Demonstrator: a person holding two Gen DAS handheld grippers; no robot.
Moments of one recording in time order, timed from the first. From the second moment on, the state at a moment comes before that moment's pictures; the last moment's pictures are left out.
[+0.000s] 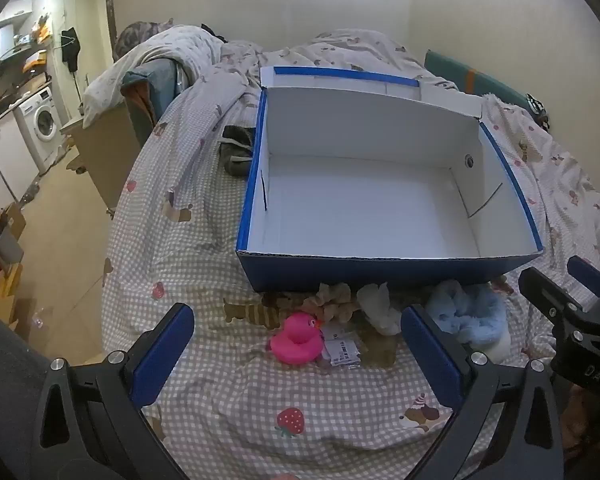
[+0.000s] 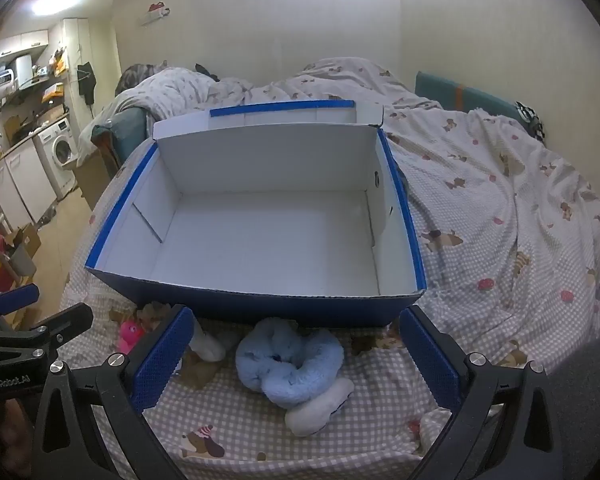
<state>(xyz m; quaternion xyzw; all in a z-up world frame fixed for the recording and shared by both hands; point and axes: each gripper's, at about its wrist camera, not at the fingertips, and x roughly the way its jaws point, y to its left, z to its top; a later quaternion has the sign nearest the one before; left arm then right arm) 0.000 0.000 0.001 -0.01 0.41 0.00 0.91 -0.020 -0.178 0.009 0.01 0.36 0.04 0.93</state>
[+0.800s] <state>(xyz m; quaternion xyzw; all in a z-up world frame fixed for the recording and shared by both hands) 0.000 0.004 0.001 -0.02 0.41 0.01 0.91 -0.019 -0.177 0.007 0.01 0.36 0.05 0.93</state>
